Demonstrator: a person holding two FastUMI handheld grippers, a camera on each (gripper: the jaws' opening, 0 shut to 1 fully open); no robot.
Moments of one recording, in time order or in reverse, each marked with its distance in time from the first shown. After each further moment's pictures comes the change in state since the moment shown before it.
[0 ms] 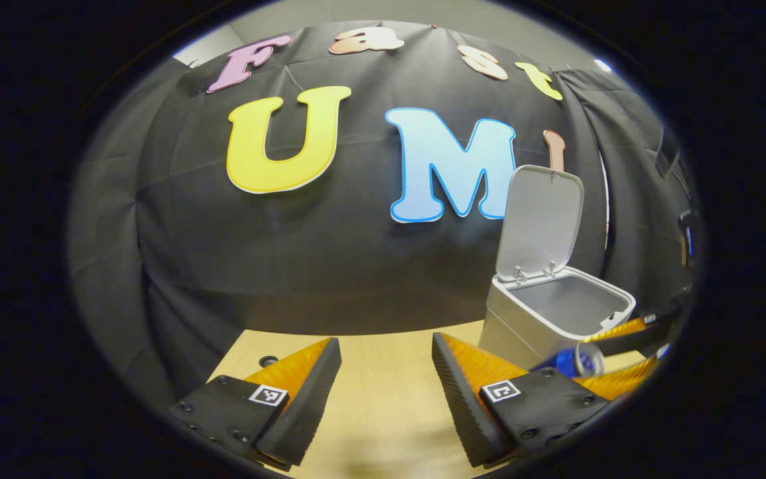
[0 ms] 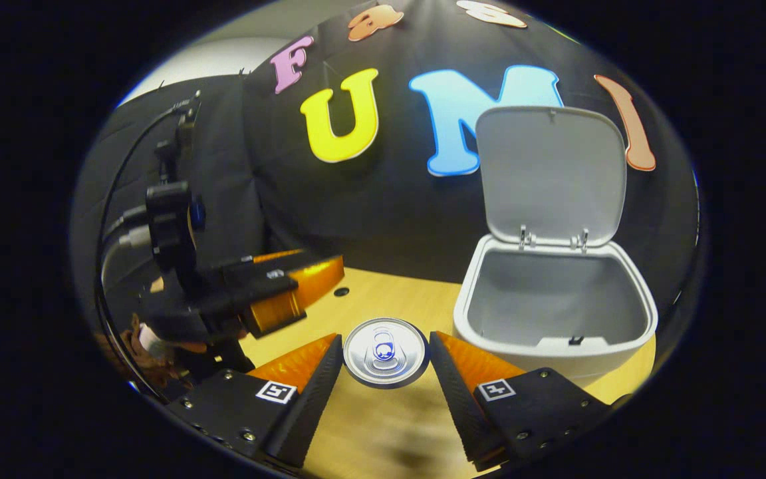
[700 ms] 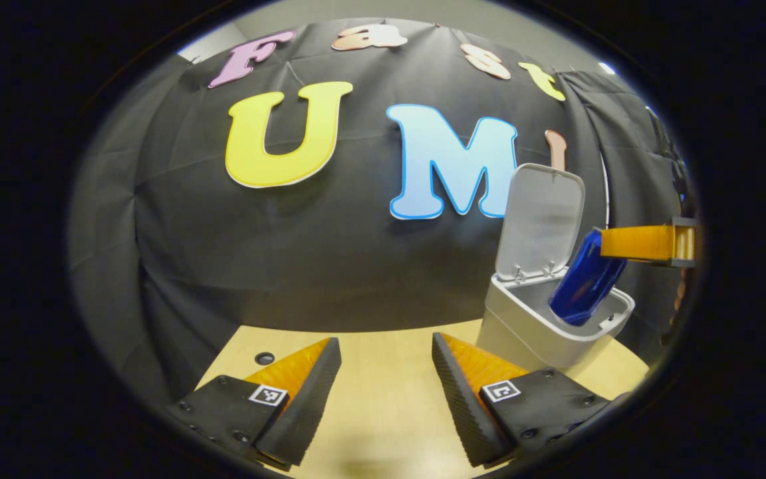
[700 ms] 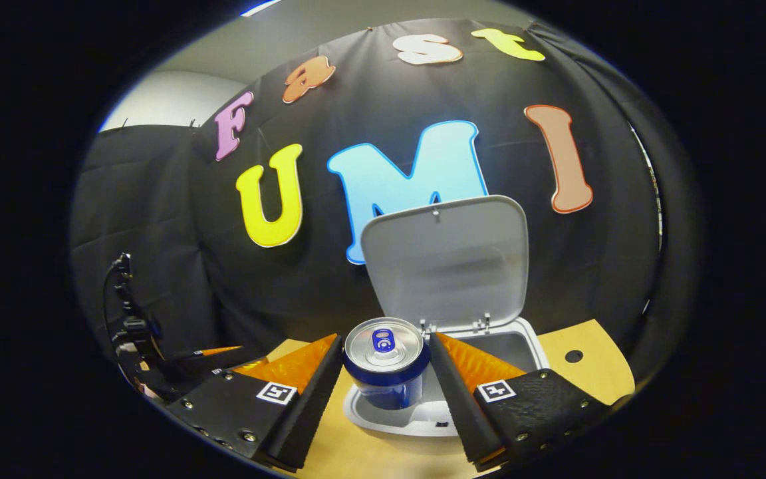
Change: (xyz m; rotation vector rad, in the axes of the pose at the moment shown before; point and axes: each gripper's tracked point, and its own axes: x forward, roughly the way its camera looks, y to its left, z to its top) left arm 0.005 0.000 -0.006 -0.020 0.020 -0.003; right arm -0.026 -0.114 0.071 0.079 -0.206 -0.244
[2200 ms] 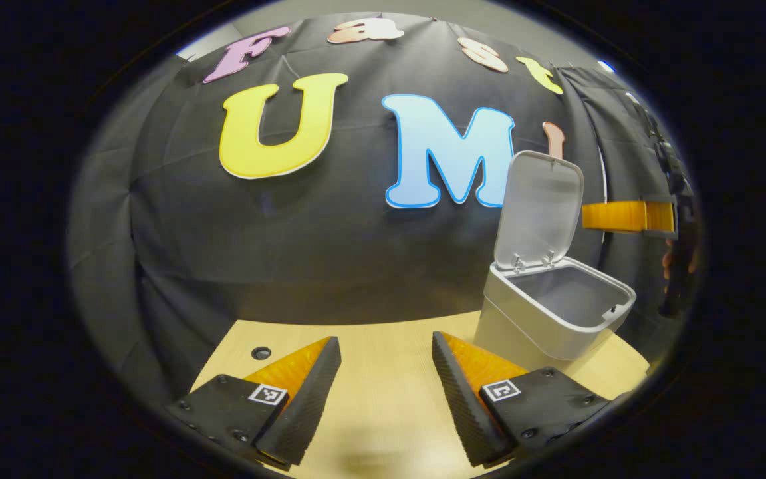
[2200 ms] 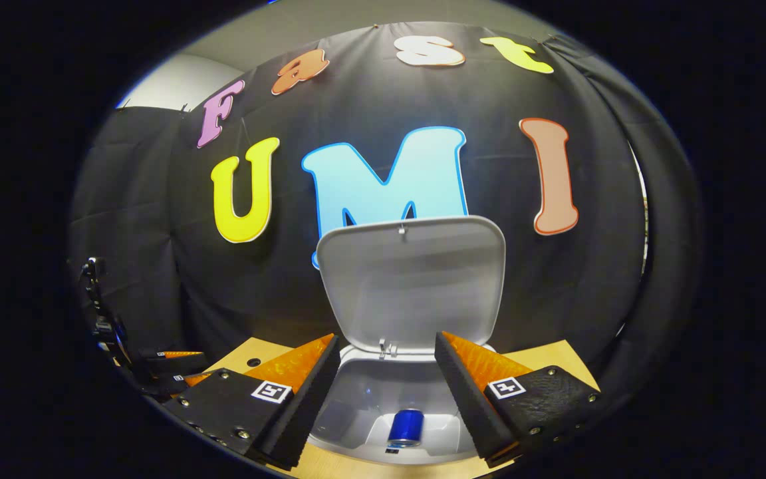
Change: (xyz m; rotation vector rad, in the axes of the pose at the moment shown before) left arm 0.007 -0.006 -0.014 0.006 0.039 -0.016; right arm 0.024 -0.020 0.051 -0.110 -0.059 -0.079
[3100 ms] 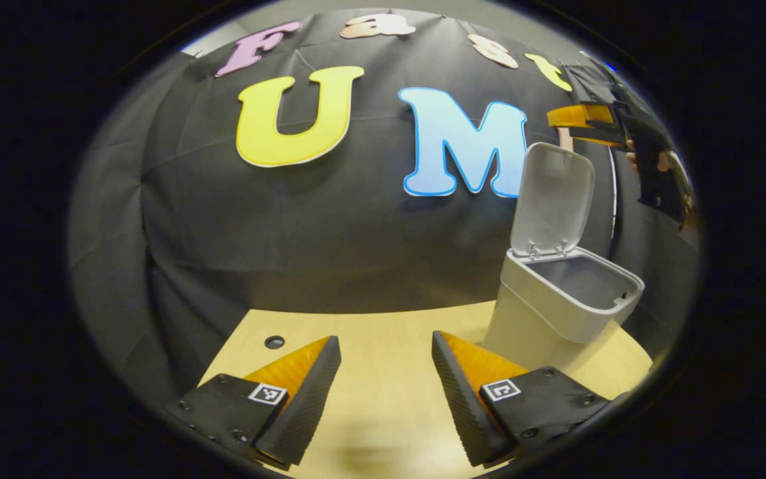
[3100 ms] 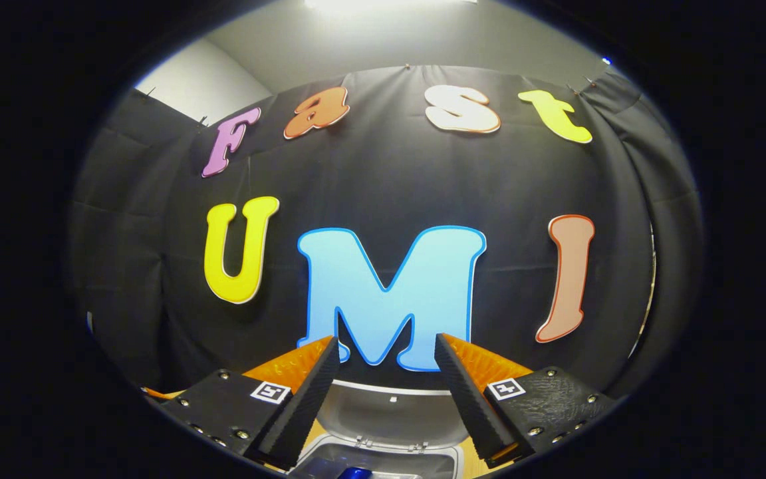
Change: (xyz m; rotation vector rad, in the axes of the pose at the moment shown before) left arm -0.013 0.027 -0.018 -0.015 0.034 0.051; right arm 0.057 -0.013 0.124 -0.124 -0.216 -0.043
